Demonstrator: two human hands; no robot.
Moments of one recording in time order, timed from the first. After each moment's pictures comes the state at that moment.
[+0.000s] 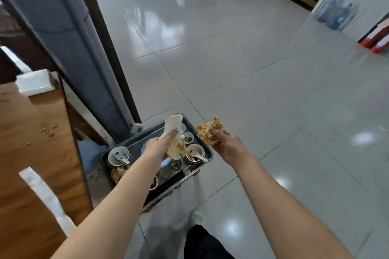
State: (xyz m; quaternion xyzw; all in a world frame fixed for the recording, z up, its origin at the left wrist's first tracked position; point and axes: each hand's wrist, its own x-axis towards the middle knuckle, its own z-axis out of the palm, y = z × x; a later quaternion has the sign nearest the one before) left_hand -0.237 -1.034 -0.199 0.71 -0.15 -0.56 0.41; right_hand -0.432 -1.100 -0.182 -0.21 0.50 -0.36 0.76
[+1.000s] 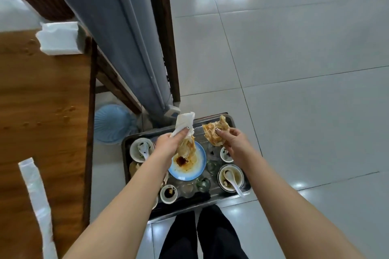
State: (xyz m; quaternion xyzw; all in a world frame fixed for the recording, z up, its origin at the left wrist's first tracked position) left_hand -0.124 -1.143 -0.330 0.73 0.05 -0.52 0.45; right_hand -0.275 -1.265 -0.327 -0.36 0.57 -0.11 0.73
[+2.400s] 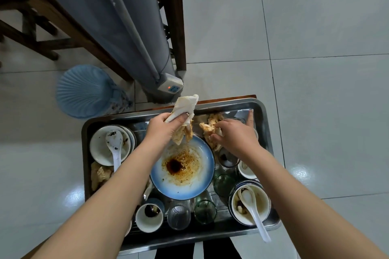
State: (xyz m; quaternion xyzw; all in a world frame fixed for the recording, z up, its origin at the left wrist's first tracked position) left_hand -0.089 -1.186 -0.523 0.78 0.00 -0.46 0.42; right_hand -0.233 -1.316 -0.535 -0.90 0.32 0.22 0.19
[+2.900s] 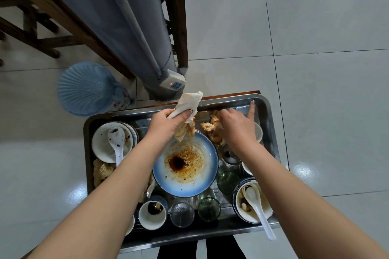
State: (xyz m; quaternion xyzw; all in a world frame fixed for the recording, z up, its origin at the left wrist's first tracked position) left_hand -0.087 -1.187 -0.521 0.78 -0.02 -0.47 0.41; right_hand -0.221 -1.309 -0.544 -0.91 0.35 0.19 0.12
